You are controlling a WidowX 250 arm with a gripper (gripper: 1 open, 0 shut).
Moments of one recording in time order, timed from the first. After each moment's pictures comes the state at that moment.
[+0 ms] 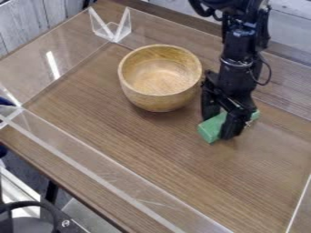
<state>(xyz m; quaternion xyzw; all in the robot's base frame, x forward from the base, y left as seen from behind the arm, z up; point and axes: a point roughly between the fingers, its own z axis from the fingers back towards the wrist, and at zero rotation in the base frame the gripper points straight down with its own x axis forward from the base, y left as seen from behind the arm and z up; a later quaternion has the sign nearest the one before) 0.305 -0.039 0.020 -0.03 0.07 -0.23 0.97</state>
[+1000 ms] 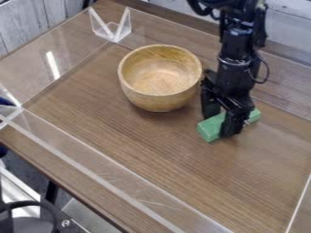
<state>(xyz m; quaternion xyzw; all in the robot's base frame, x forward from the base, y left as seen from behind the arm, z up) 0.305 -0.036 0.023 -0.04 0.06 -0.23 0.97</state>
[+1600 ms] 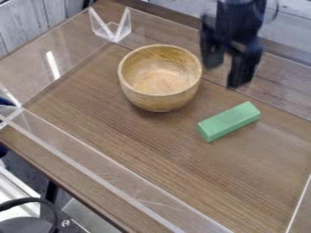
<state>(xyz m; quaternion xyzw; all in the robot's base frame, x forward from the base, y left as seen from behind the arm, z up) 0.309 -0.032 0.127 -0.02 -0.04 -0.19 0.98</state>
